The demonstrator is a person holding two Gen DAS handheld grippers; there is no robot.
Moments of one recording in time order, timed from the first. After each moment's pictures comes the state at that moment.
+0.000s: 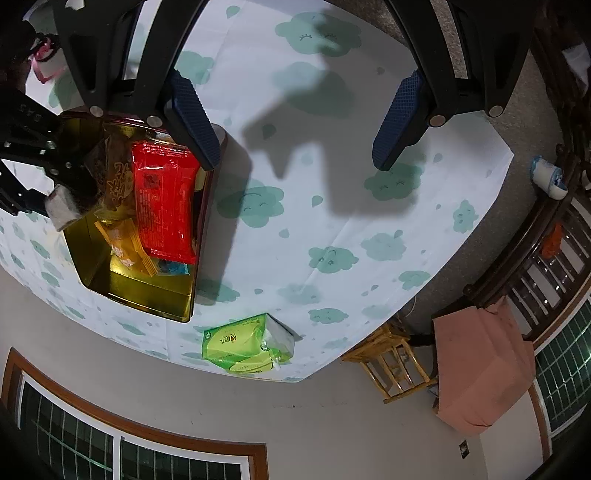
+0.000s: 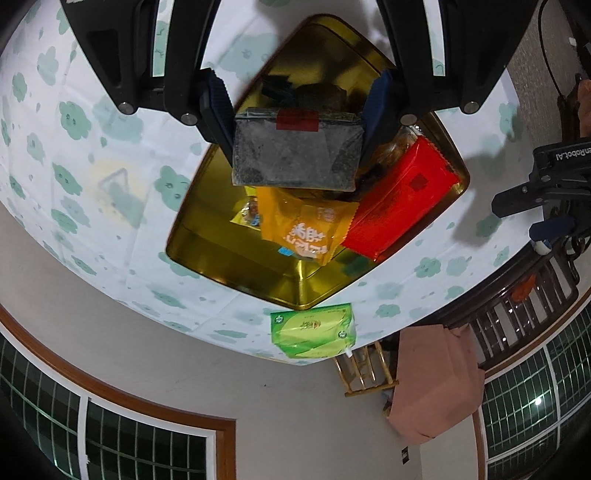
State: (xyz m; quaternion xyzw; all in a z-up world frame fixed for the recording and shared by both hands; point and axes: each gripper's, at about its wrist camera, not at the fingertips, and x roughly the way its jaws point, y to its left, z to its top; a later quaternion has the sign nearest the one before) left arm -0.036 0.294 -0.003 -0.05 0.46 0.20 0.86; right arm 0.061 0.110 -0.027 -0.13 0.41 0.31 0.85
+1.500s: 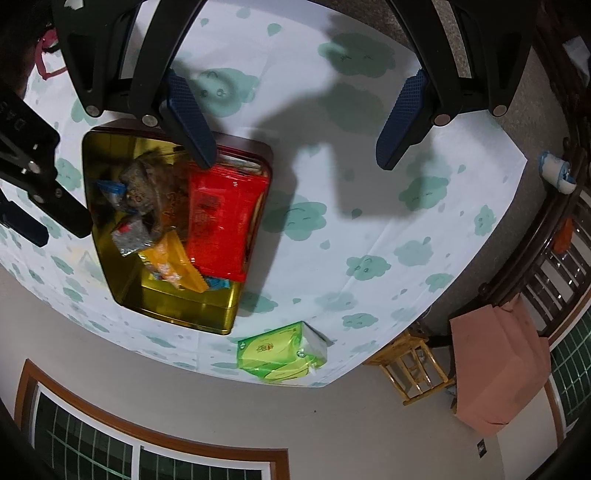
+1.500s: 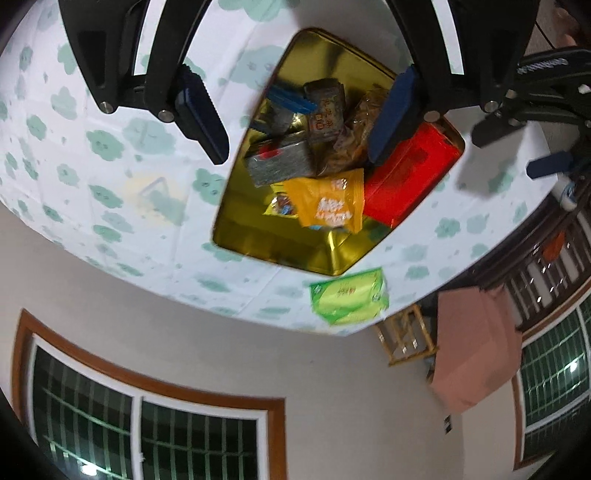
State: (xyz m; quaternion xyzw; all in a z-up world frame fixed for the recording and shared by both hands) left arm -0.037 0.256 0.002 -0.05 0.47 0.17 0.87; right arm 0.037 0.095 0.005 -0.08 0.37 0.22 0.90
